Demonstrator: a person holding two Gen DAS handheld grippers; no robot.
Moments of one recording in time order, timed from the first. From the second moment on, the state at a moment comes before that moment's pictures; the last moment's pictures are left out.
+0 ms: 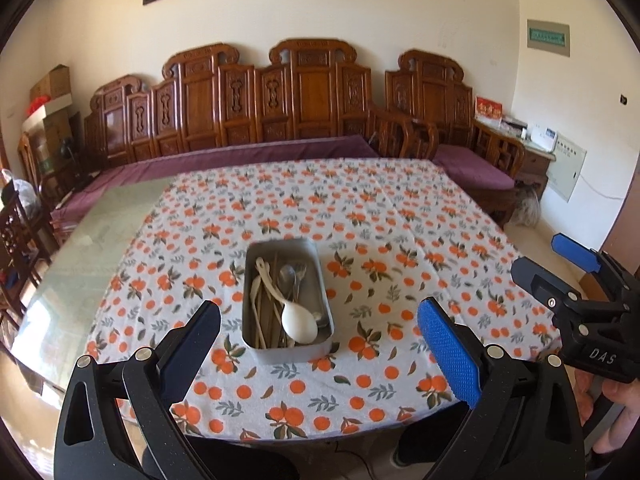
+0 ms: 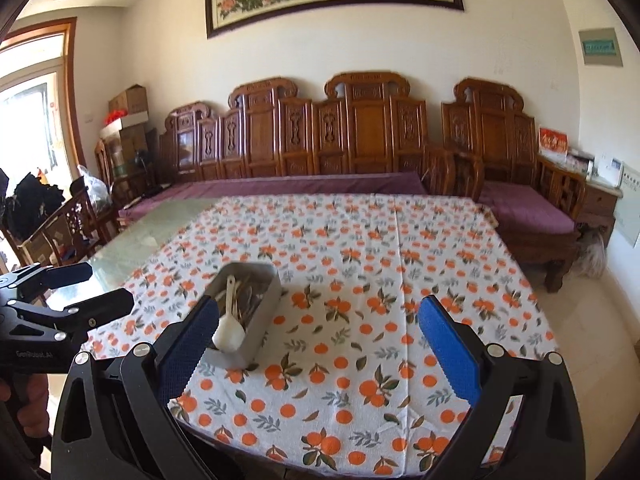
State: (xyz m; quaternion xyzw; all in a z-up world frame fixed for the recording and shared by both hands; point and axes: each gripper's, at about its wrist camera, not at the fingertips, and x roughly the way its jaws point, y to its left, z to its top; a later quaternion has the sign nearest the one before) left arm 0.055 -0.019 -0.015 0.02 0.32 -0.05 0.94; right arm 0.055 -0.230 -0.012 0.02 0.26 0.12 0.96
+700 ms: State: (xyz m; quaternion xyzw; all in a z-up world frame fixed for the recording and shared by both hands) left arm 0.012 -0.015 0.047 0.01 0.24 -0.04 0.97; right arm 0.009 -0.236 0.055 0.02 0.17 0.11 0.98
